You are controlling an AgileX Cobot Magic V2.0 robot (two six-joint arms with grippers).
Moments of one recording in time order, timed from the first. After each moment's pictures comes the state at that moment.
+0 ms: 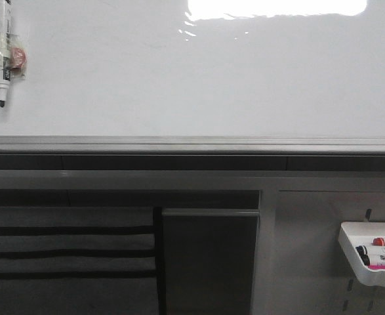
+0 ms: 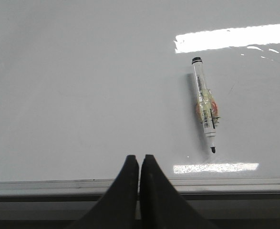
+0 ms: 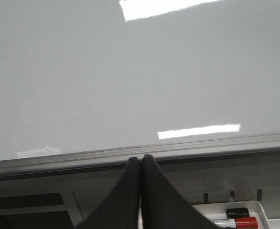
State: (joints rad) left arm 0.00 0.00 0.01 -0.05 -0.01 0.08; right arm 0.05 -0.01 0.01 0.07 0.06 0.07
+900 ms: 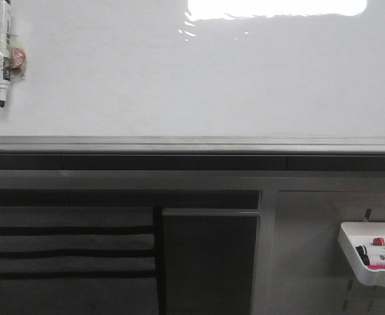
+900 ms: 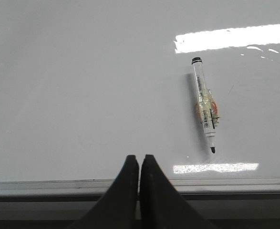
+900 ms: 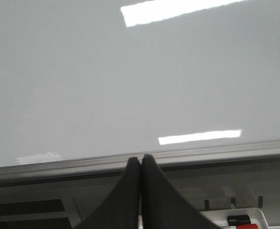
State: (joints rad) left arm 0.00 0.00 0.01 -0.05 -0.01 0.08; right arm 0.05 -0.01 0.01 0.07 0.04 0.07
